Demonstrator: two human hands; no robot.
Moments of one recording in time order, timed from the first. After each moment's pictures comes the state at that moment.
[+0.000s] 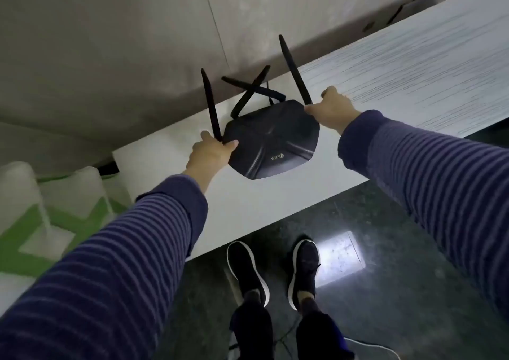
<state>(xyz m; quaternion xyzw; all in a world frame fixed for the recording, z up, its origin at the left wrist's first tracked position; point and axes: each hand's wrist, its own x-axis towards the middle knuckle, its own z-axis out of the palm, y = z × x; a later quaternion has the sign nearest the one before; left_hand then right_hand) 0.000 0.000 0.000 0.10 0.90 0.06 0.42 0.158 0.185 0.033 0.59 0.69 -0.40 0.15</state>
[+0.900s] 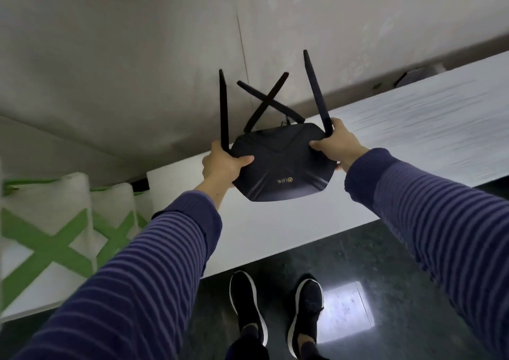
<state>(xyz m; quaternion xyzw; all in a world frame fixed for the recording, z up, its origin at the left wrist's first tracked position) -0.010 0.005 0.076 0.01 0.86 0.32 0.39 0.145 0.177 0.091 0.58 0.64 -0.50 0.06</state>
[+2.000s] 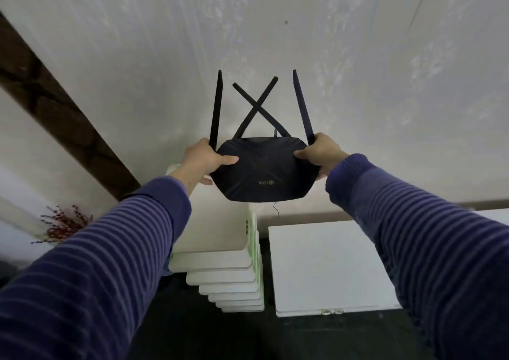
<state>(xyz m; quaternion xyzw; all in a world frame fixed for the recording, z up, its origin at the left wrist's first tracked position) -0.183 -0.346 0.495 0.10 0.90 0.35 0.23 -0.042 -0.133 0.495 0.42 0.76 -0.49 -0.03</state>
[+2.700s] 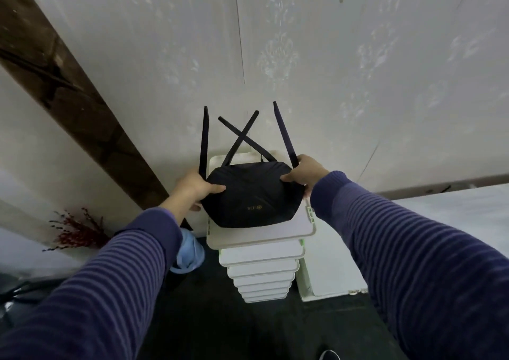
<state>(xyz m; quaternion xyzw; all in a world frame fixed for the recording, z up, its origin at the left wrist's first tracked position) -0.259 -0.501 0.437 0.08 0.90 0.29 0.31 -0.118 -0.289 0.444 0.43 0.77 -0.47 0.06</state>
